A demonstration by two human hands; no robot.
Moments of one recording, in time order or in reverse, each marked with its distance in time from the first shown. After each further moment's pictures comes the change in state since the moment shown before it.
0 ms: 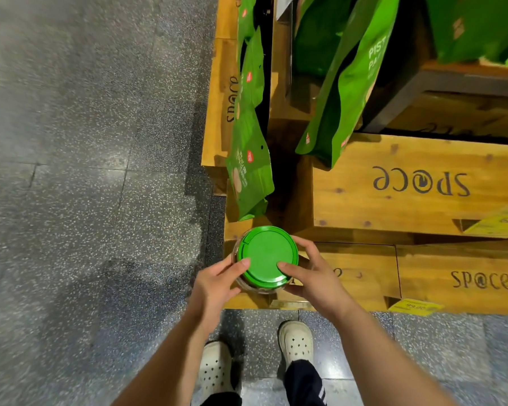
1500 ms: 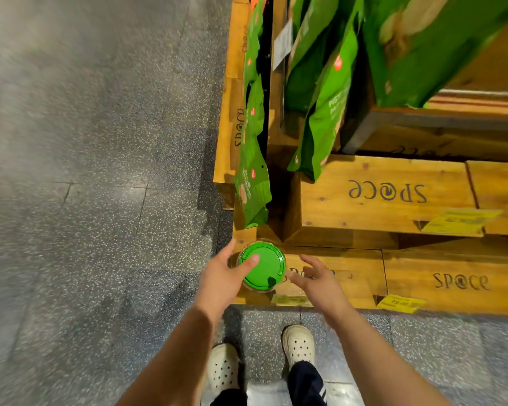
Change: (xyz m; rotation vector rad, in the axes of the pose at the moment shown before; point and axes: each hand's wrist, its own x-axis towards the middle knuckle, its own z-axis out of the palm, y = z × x) left_hand -0.076 0.043 0.010 0.494 0.095 0.212; right_hand -0.073 -0.016 0.000 -0.356 0.167 0.005
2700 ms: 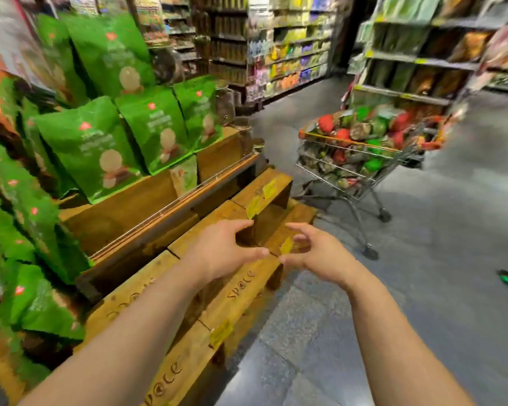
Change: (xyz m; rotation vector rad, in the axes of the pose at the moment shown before) left_hand -0.438 0.320 0.272 1.096 -0.656 1.246; right_hand -0.515 0.024 -0.349 -0.002 0.859 -0.192
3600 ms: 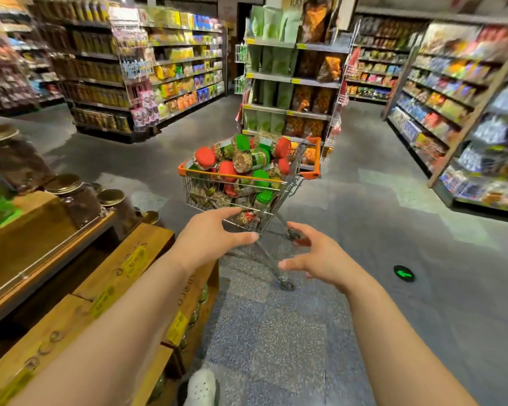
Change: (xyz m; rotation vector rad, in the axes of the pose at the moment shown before) left_hand 0.407 0.288 0.112 -0.156 -0.066 0.277; right_hand 0.169 0.233 -0.345 0.148 0.305 0.214
